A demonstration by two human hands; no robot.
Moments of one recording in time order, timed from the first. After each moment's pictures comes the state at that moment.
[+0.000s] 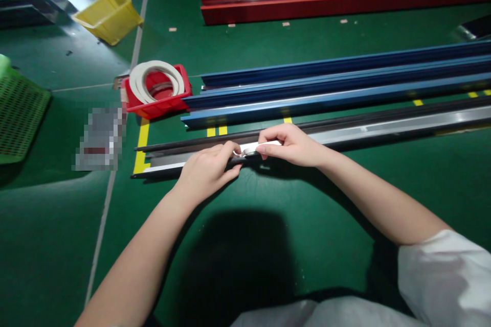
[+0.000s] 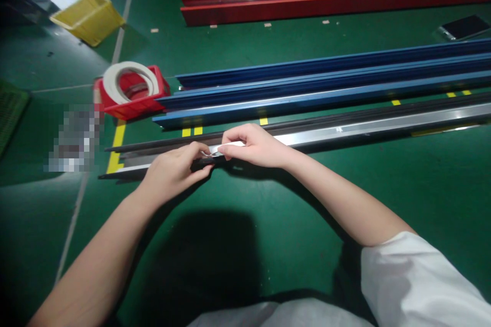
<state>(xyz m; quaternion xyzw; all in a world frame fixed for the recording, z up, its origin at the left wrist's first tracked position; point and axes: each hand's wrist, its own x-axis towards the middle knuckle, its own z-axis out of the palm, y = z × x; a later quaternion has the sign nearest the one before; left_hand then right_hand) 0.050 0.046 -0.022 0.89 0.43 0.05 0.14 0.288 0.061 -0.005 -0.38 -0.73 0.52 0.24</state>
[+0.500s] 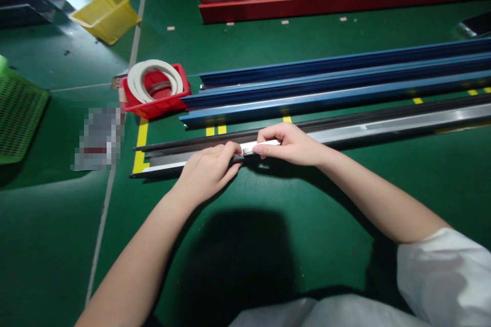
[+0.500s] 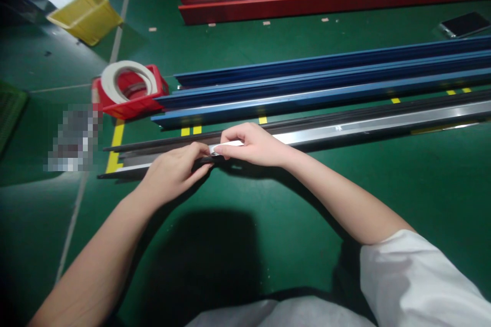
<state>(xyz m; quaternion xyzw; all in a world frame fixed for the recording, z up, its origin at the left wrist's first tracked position) 0.054 0.043 -0.019 0.90 0.41 0.04 0.13 0.286 0.060 -0.004 -0.39 -0.72 0.52 0.24</state>
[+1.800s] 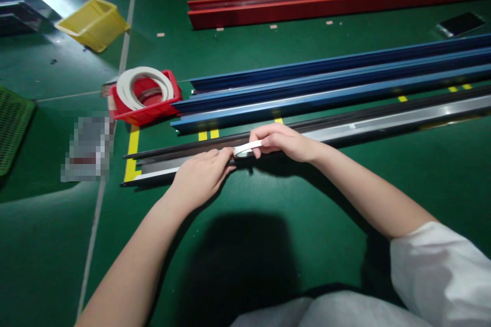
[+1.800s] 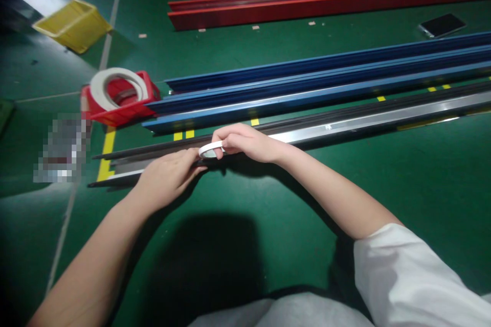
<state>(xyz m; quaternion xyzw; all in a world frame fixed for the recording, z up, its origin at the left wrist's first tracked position) 0.056 0.045 -0.019 0.91 0.40 -0.03 0.07 0.295 0.068 -0.009 -0.26 -0.65 0.66 0.29</state>
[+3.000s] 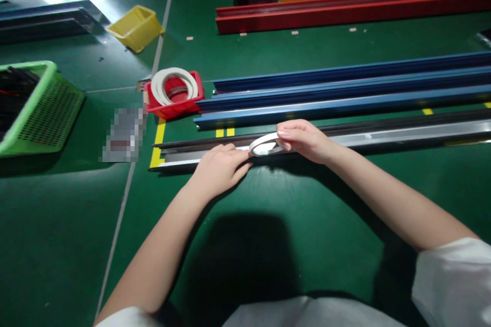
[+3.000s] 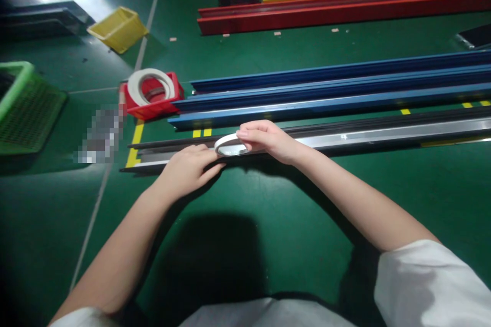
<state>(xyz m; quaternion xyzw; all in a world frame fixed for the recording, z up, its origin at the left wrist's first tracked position) 0.068 0.040 -0.008 0.92 0.39 0.00 0.07 0.304 0.066 -0.005 -0.31 -0.55 0.70 0.34</state>
